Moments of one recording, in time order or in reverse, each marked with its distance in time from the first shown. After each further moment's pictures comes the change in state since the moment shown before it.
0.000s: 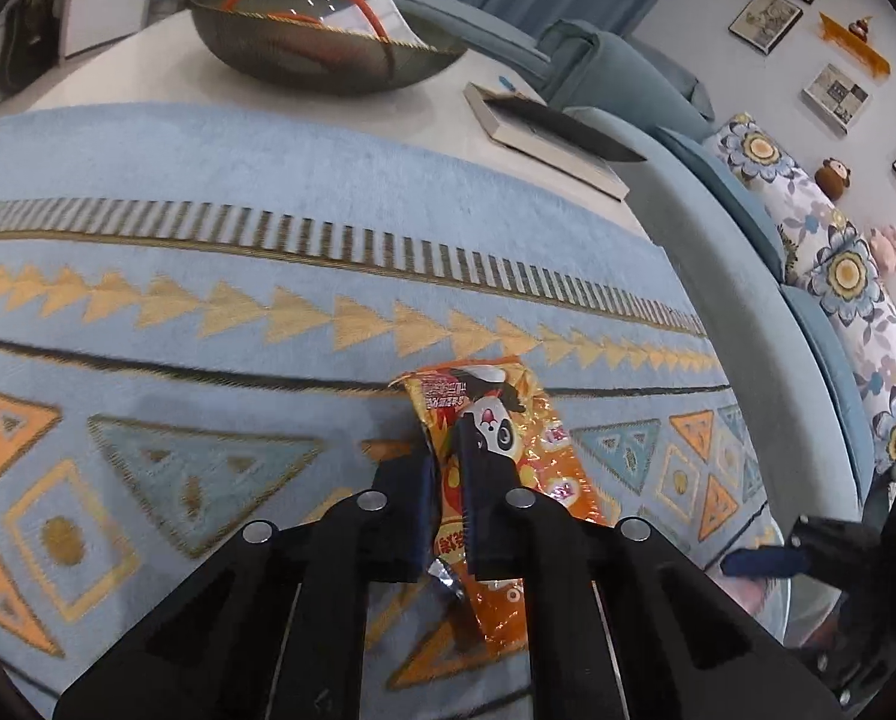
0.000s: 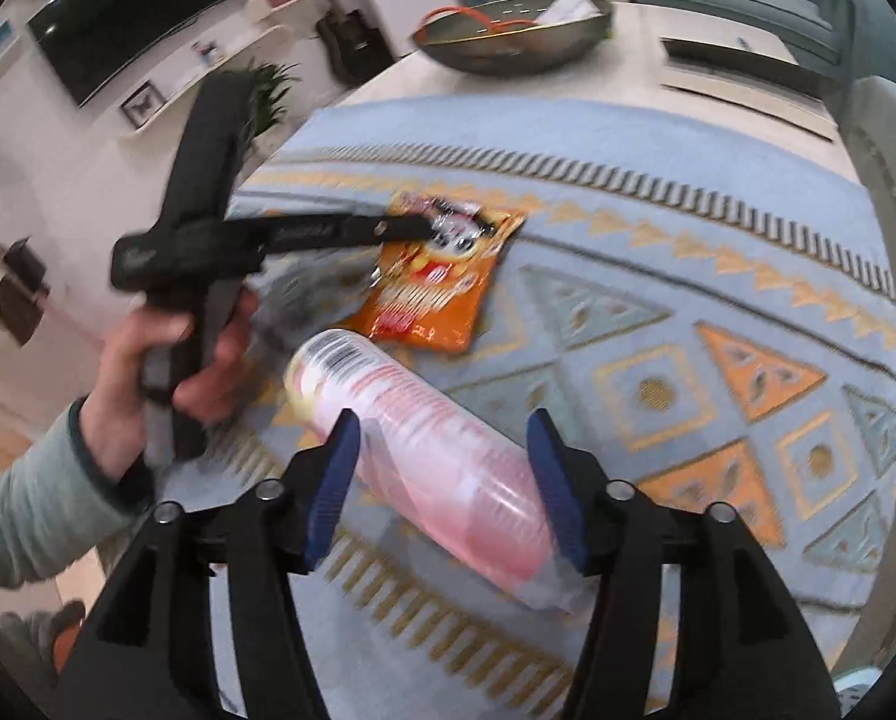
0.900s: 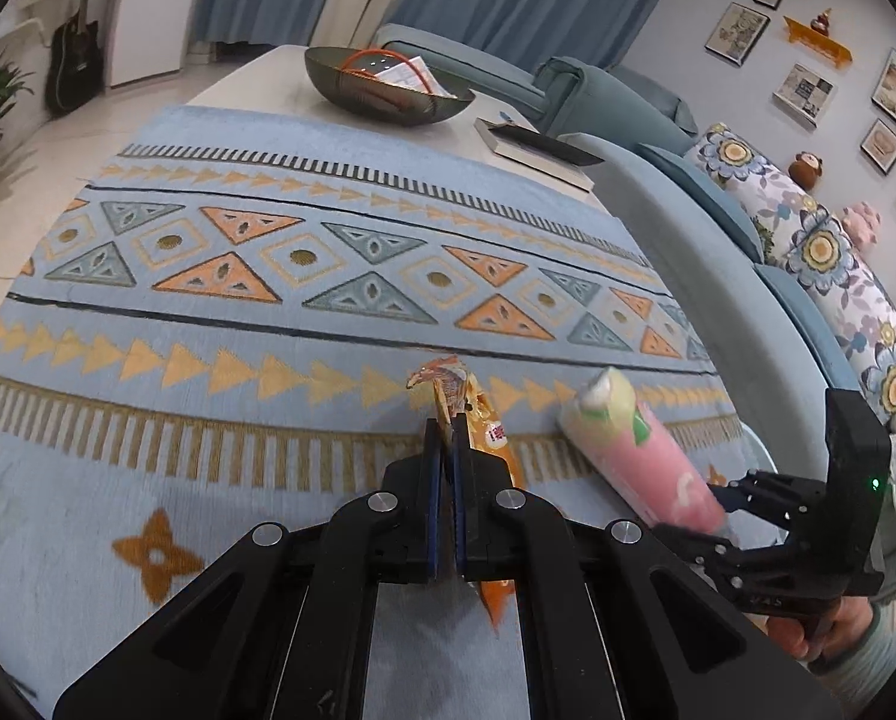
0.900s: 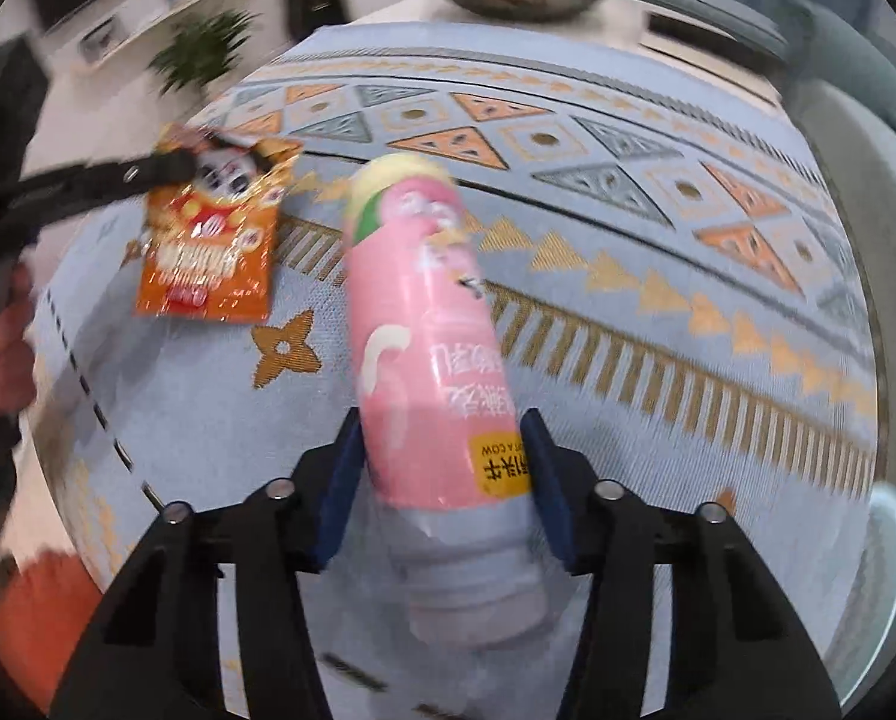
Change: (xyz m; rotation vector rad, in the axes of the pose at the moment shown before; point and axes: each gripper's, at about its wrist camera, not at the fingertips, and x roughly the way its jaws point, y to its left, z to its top) left arm -0.174 0.014 -0.139 0.046 -0.089 0.046; right arm -0.004 0.090 -0.109 0.068 0.034 -0.241
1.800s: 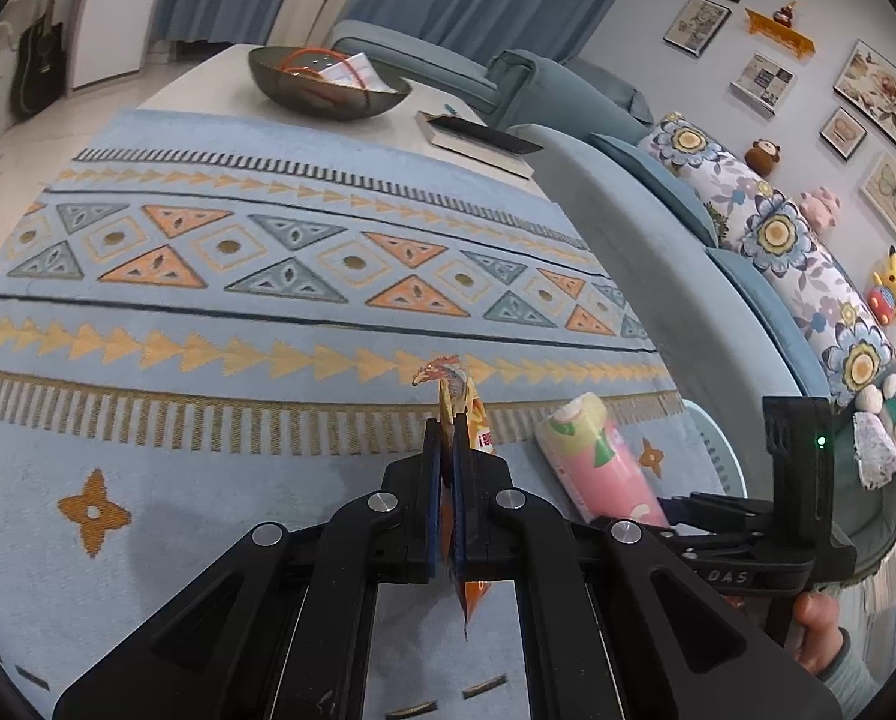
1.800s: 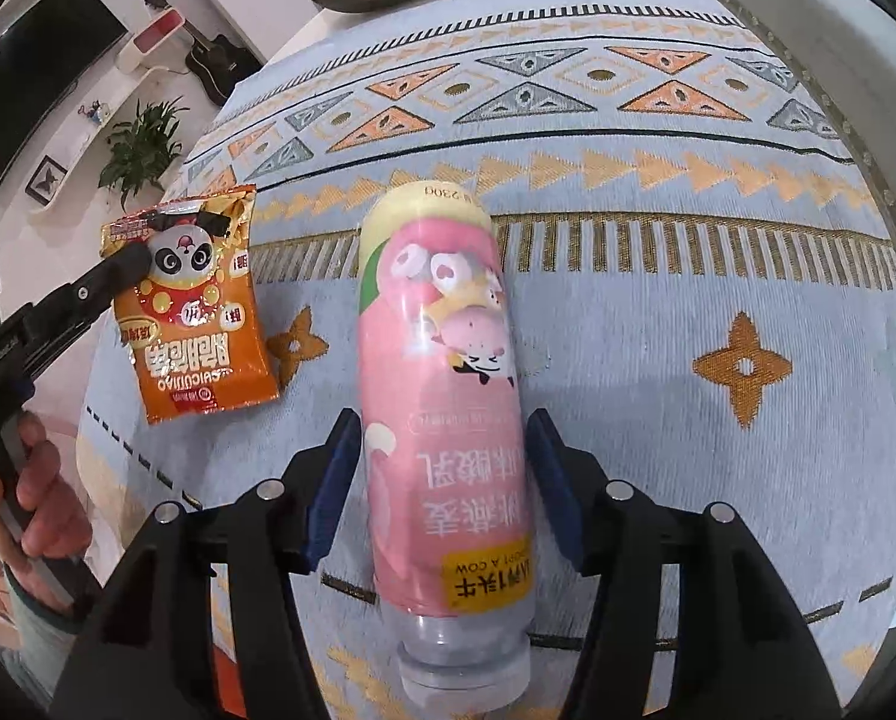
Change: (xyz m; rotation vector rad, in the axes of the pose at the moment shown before) left arm -0.011 -0.036 -0.013 0.031 0.017 -0.104; right arm -0.009 -0.021 -0.019 0.279 0.029 0.087
